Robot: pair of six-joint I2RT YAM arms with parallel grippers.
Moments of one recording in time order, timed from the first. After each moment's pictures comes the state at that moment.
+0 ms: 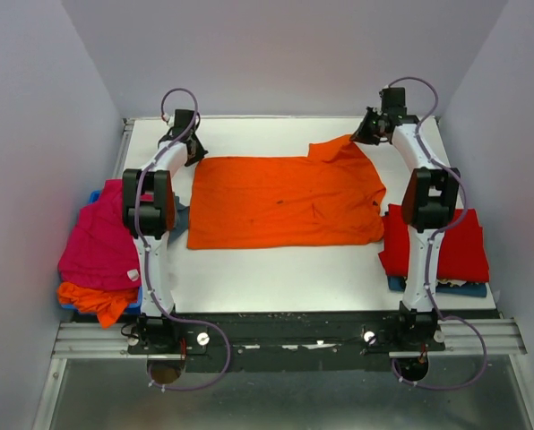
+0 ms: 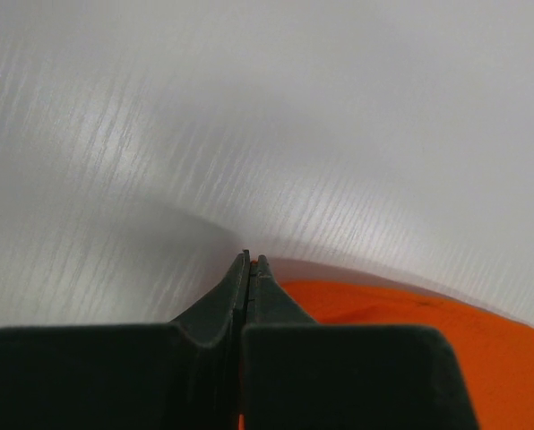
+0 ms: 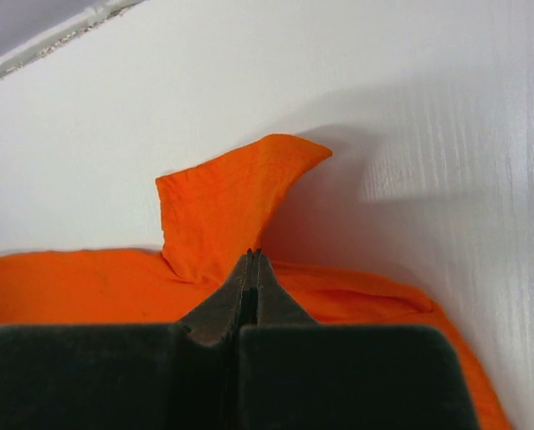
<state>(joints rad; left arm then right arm) -0.05 2.28 1.80 -0.36 -0.12 -0.55 0.02 2.37 2.12 -0.52 -0.26 0.44</state>
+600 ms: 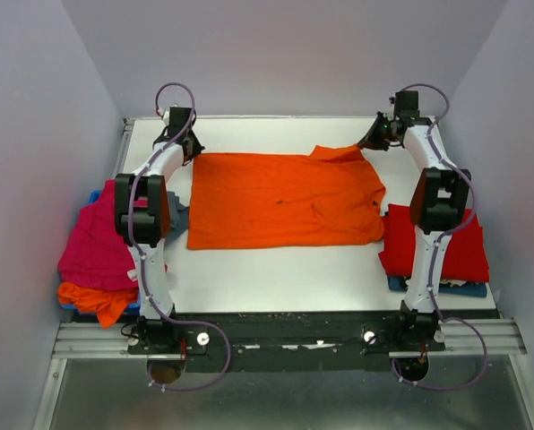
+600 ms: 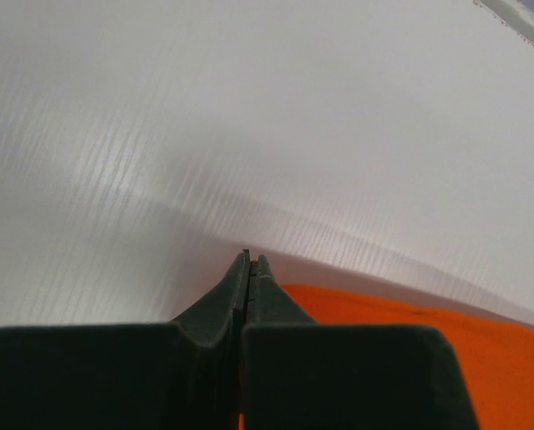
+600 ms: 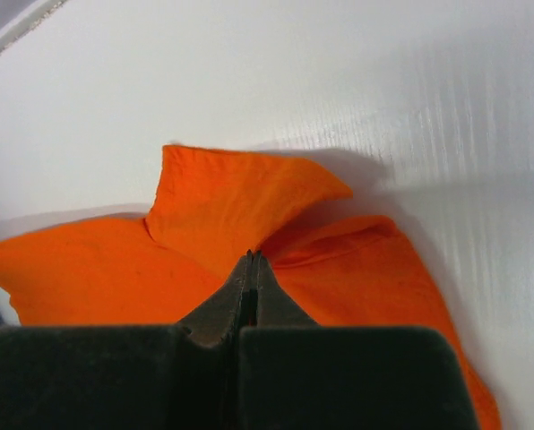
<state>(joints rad) -0.05 2.16 1.70 -0.29 -0.14 -0.53 -0.03 2.33 2.06 -0.57 -0.36 0.44</state>
